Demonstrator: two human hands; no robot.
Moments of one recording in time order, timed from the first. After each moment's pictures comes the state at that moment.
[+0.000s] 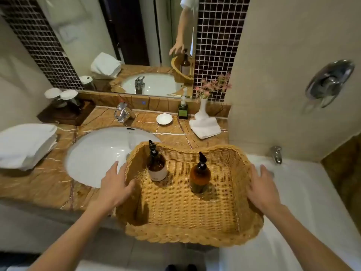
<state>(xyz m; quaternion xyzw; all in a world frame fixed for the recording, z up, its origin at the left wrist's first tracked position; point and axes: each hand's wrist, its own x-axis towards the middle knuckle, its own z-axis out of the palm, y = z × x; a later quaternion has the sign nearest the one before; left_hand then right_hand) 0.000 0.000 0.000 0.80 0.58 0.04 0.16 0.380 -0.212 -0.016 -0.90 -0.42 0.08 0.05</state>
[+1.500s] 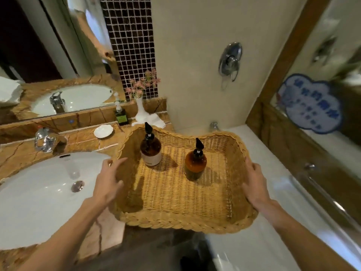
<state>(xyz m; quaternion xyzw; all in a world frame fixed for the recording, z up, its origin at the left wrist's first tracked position) 0.099 0.021 0.004 0.88 0.37 0.11 0.29 0.332 -0.331 0.006 -0.94 -0.23 0.02 0.27</state>
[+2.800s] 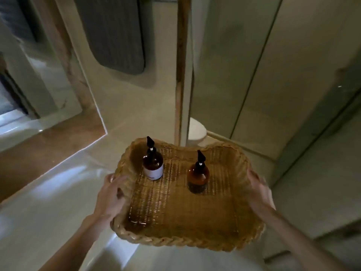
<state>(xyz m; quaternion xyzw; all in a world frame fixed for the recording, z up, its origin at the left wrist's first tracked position) -0.175 -0.606 0.027 0.69 -0.64 -0.19 0.26 -0.589 -0.576 0.042 -0.58 0.77 -0.23 0.12</state>
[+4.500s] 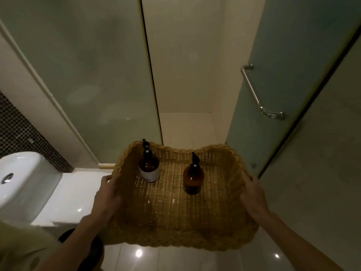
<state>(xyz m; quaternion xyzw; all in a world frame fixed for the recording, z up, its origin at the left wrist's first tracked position) -0.717 -1.175 0.015 0.52 -0.80 -0.26 0.15 -1.062 -0.940 -0.012 -0.37 0.89 -0.28 0.05</state>
